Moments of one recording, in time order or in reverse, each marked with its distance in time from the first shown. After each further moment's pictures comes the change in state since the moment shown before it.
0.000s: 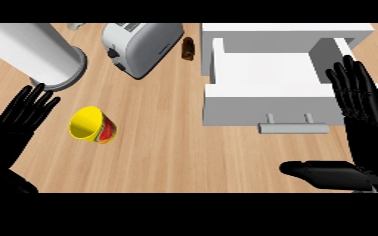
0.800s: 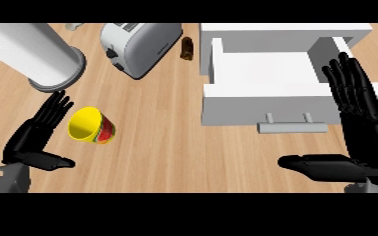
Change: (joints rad) left arm -0.228 0.030 -0.008 0.690 -0.467 0.107 -0.469; right arm -0.028 0.016 -0.021 0.049 0.004 0.024 -0.032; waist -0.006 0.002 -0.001
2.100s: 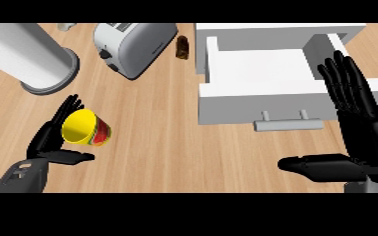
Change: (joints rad) left arm -0.201 -0.004 -0.048 0.490 -0.128 0.147 -0.321; right arm -0.018 -0.003 -0.002 0.007 -0.022 0.042 0.004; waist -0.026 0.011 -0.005
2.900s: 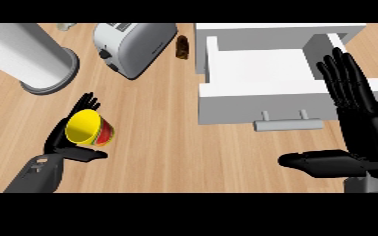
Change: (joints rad) left arm -0.033 -0.061 -0.016 0.016 0.020 -0.062 0.005; right arm -0.021 -0.003 -0.010 0.019 -0.008 0.006 0.011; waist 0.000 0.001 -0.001
